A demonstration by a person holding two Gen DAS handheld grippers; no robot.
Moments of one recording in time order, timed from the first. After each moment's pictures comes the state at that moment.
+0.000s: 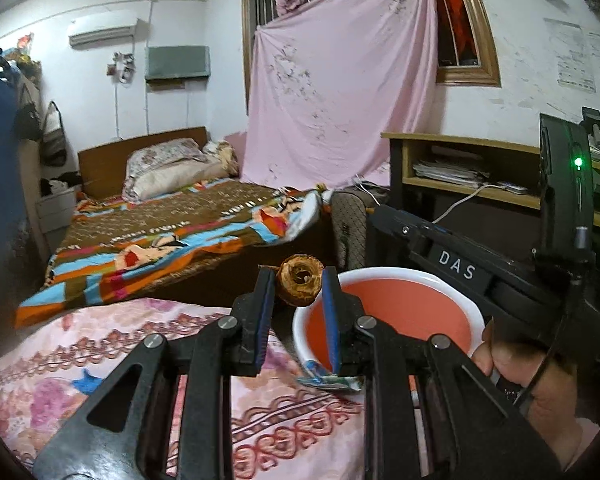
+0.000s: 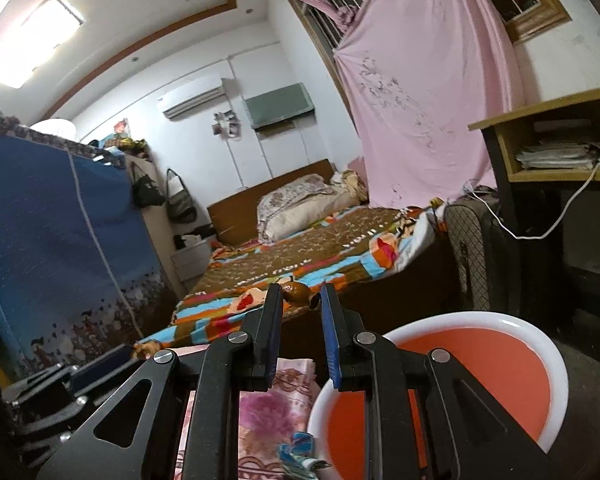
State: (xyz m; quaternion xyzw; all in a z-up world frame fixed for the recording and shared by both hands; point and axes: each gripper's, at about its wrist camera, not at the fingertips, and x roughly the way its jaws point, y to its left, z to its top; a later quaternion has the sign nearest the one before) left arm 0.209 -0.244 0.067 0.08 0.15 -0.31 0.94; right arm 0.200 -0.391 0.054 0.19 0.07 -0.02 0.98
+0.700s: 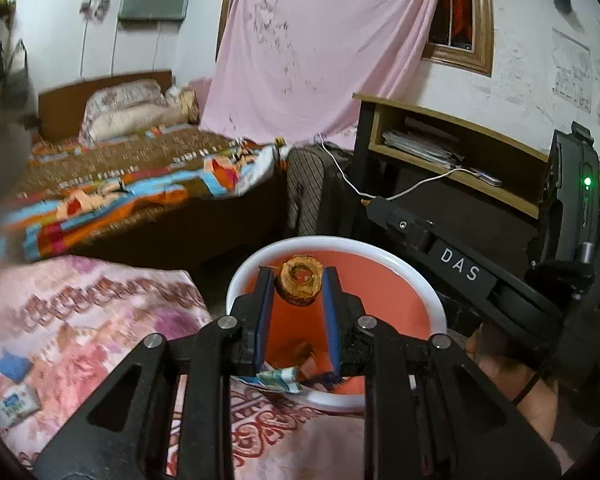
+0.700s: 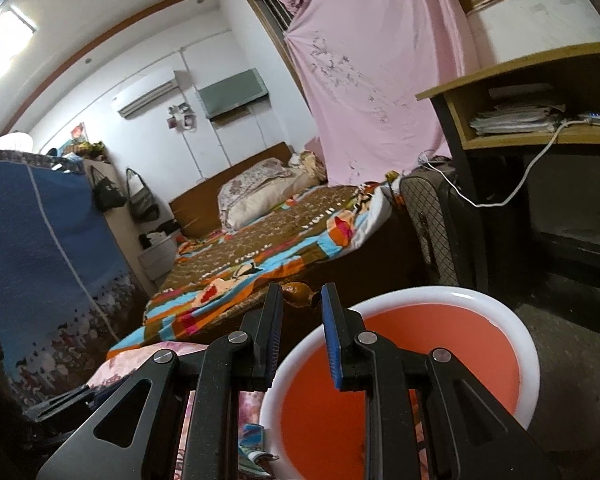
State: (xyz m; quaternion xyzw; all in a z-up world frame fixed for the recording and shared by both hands) left arm 0.244 -0.283 0.050 0.04 0.26 -0.37 0.89; right arm 0.200 -0.425 0.038 0.23 0.11 -0.08 0.96
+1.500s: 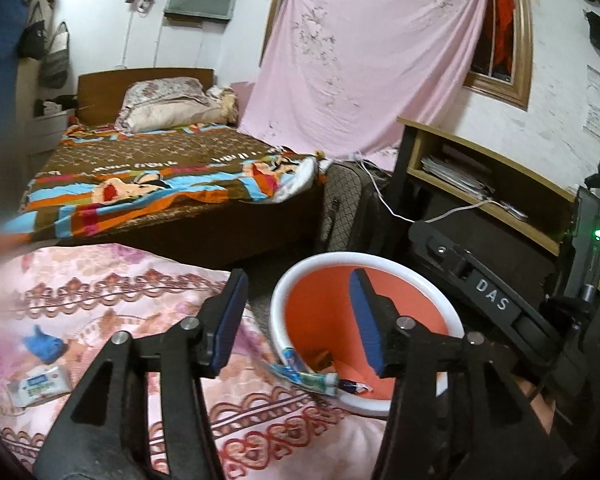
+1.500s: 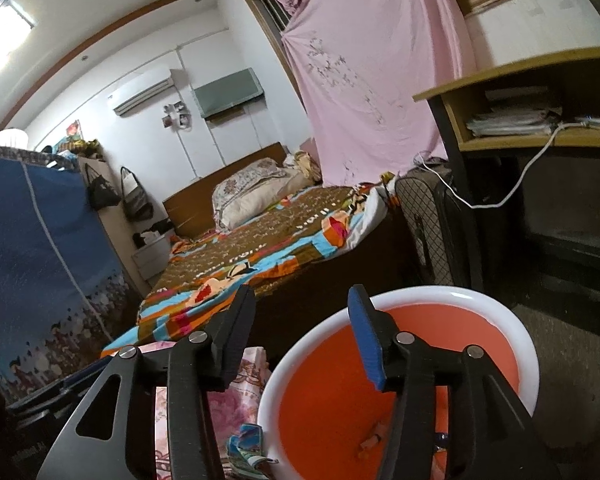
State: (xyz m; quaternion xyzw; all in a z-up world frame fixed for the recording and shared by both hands) left arm 0.248 -0.245 0.059 0.00 0.25 -0.31 0.92; right arm 0.202 -0.420 0.041 0.22 0.10 -0.09 0.97
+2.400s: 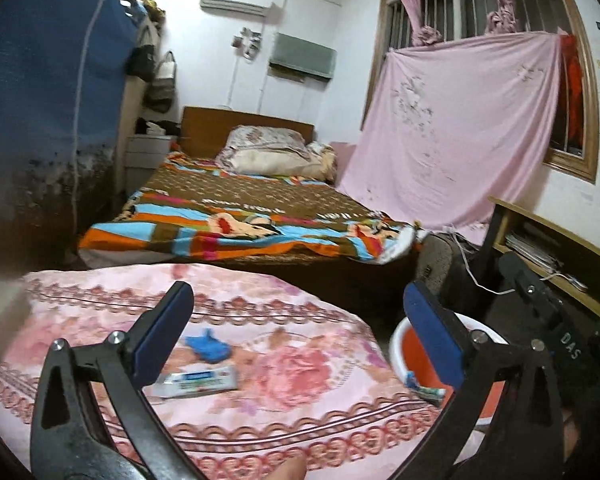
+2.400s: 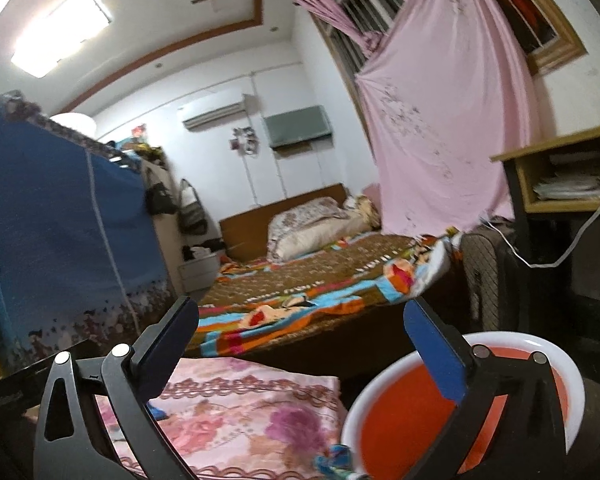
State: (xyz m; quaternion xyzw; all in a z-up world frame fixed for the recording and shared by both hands) left arm 0.228 -0.118 0.071 -0.07 0.16 -0.14 0.98; right arm 0.196 -0.341 0.066 0.14 0.01 0.00 0.99
